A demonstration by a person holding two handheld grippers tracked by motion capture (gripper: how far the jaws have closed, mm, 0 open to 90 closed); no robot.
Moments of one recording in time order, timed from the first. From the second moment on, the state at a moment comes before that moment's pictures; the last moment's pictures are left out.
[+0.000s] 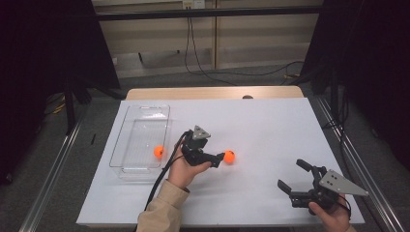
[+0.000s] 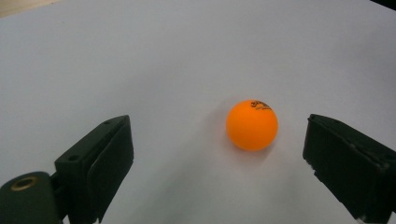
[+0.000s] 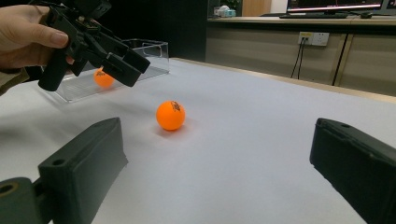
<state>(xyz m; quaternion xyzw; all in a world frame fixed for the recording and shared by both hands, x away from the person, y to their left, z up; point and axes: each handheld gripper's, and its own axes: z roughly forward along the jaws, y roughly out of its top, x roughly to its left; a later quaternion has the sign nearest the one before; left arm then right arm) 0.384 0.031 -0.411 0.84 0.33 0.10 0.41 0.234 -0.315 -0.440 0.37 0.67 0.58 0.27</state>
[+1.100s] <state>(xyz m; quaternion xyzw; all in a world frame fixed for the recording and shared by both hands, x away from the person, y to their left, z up) 0.381 0.009 -0.428 0.85 0.32 0.09 0.41 0.236 -0.313 -0.441 0.37 0.68 0.58 0.27</state>
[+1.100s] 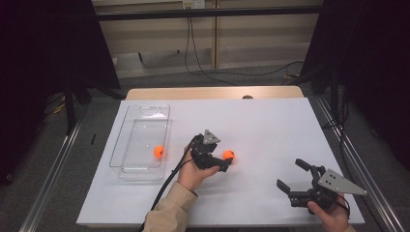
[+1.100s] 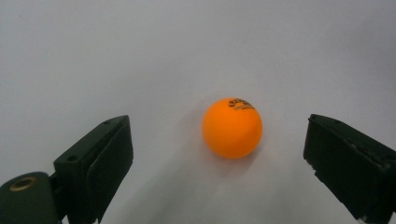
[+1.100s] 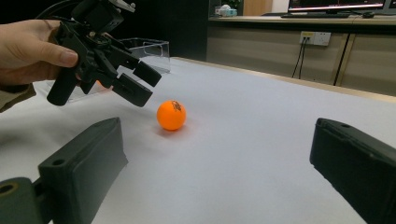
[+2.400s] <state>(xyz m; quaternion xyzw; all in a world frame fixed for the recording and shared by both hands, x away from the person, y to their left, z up) 0.385 -0.011 -0.440 0.85 0.31 0.08 0.42 0.236 -0.314 -0.441 0.37 0.68 0.58 0.27</state>
